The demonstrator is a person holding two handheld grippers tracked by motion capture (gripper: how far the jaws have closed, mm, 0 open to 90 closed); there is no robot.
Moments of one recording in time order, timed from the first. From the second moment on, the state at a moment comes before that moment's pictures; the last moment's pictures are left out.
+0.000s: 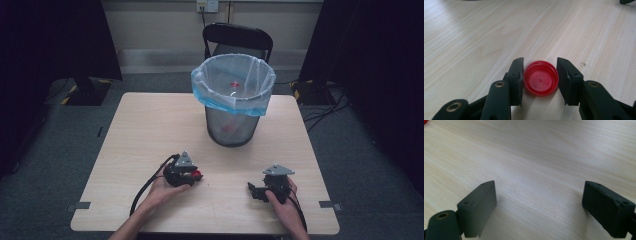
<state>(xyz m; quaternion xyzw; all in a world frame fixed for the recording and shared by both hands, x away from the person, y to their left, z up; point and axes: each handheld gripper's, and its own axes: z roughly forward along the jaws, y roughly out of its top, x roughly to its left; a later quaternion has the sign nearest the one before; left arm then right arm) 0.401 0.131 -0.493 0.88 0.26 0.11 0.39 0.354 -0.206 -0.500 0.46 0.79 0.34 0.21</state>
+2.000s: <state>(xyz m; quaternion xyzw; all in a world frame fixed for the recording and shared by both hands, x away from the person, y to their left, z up) 0.396 0.160 -0.405 0.82 0.25 0.11 0.51 0.354 -0.206 -0.500 0.46 0.79 0.34 0.21</state>
